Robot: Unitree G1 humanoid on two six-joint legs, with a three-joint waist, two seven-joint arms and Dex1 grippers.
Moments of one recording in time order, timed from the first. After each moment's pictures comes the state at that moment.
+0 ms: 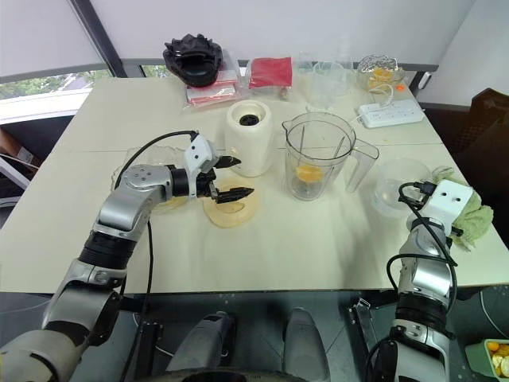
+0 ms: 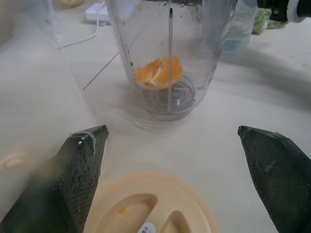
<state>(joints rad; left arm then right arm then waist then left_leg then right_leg) -0.66 0.38 -0.15 0.14 -0.16 0.40 -0.98 -0.28 -0.34 -0.50 0.26 0.15 0.20 -0.14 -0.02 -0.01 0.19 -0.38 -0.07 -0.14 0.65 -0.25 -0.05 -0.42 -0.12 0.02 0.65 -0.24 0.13</state>
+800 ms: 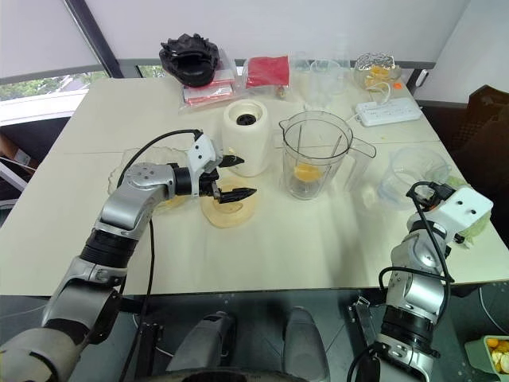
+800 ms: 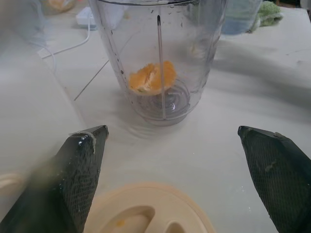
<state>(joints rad) -0.68 0.38 -0.18 0.15 -0.17 0.38 -0.98 -0.21 -0.20 -0.54 -0.05 0.25 0.16 -0.26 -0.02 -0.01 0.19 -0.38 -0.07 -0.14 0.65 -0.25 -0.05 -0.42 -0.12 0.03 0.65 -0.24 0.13</state>
